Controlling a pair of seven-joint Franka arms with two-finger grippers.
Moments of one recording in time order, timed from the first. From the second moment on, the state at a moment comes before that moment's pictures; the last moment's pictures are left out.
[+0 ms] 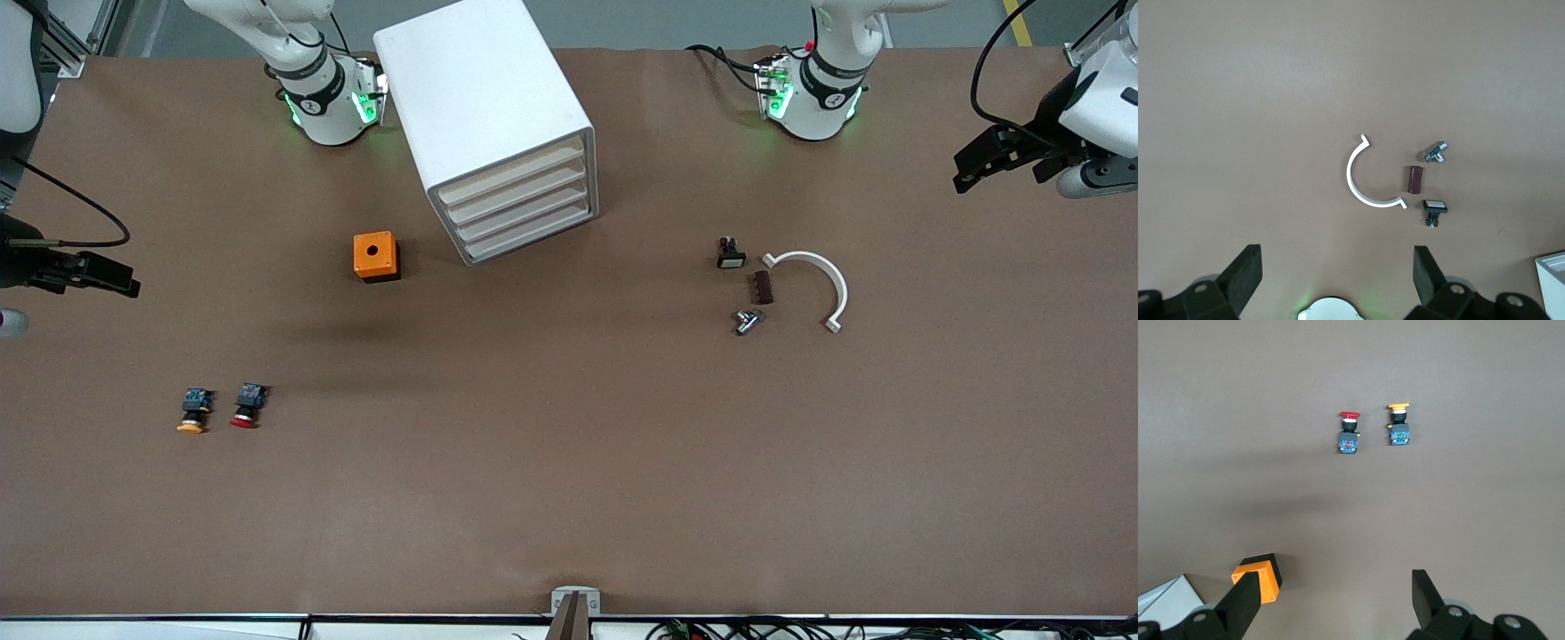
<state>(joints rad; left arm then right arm) 0.00 -0.18 -0.08 -1.74 0.02 1.51 -0.18 -0.09 0.14 -0.01 -1.54 -0.01 1.58 -0.03</state>
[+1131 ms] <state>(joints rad) 0.01 -0.18 -0.08 -1.74 0.02 1.56 -0.18 -0.04 0.13 0.00 -1.45 0.05 1.46 0.09</state>
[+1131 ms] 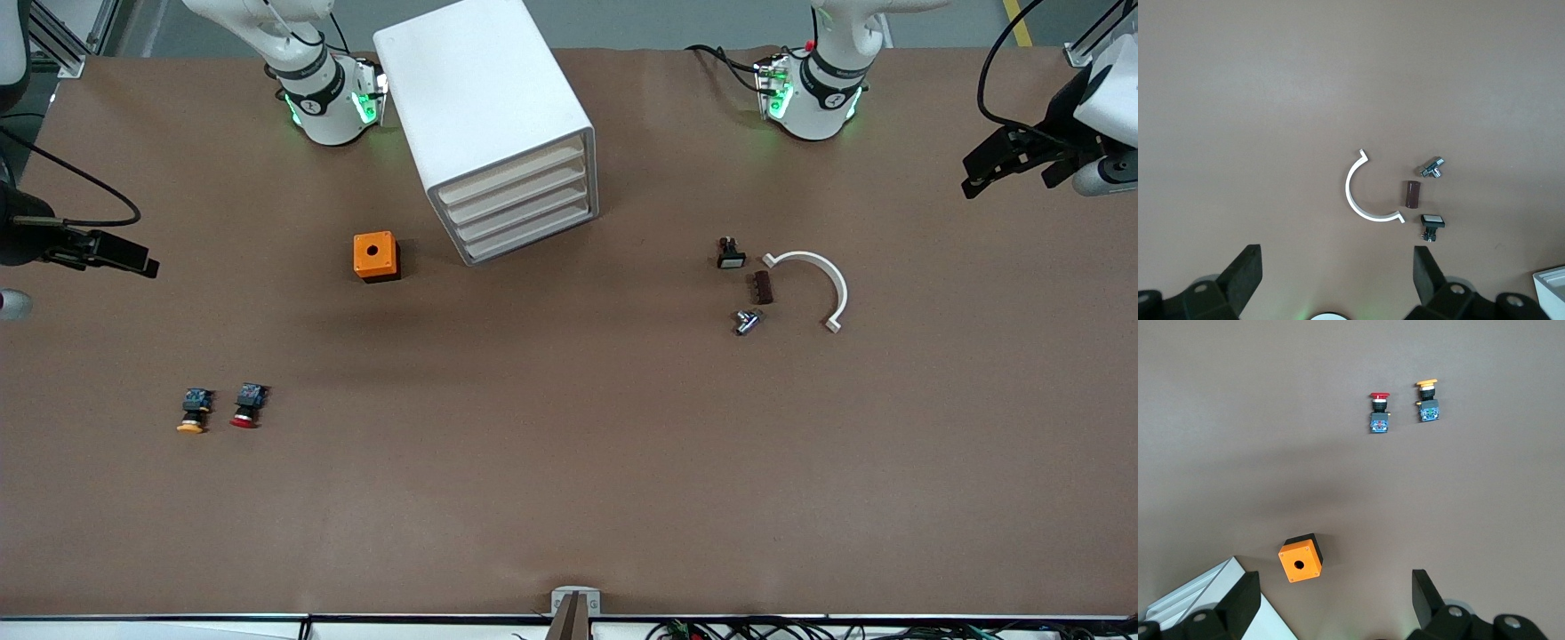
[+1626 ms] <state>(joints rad) 0.01 -0.19 -0.08 -1.74 0.02 1.56 -0.17 -0.04 0.09 0.00 -1.44 0.05 1.46 0.09</state>
